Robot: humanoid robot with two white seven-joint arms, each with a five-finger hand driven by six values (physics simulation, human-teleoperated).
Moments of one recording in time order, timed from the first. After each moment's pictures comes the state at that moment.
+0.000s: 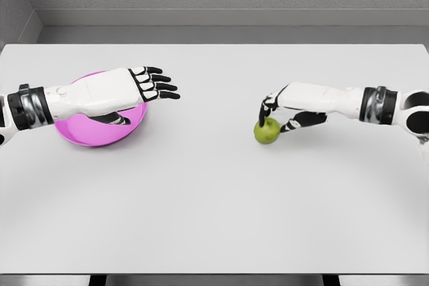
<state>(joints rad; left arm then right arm) -0.75 0.91 -0.91 -1.57 -0.47 -0.61 -0.08 -0.67 -0.67 0.69 -1.37 0.09 -0.61 0.61</state>
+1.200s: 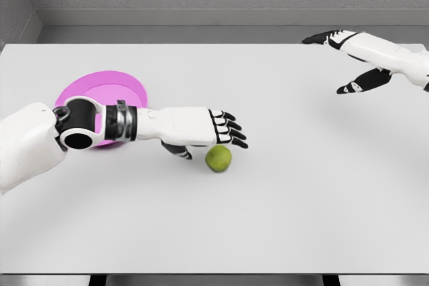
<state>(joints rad) -0.85 0.61 -1.08 -1.50 -0.44 -0.61 -0.32 -0.60 -0.74 0.35 -1.30 0.09 -0.61 0.61</state>
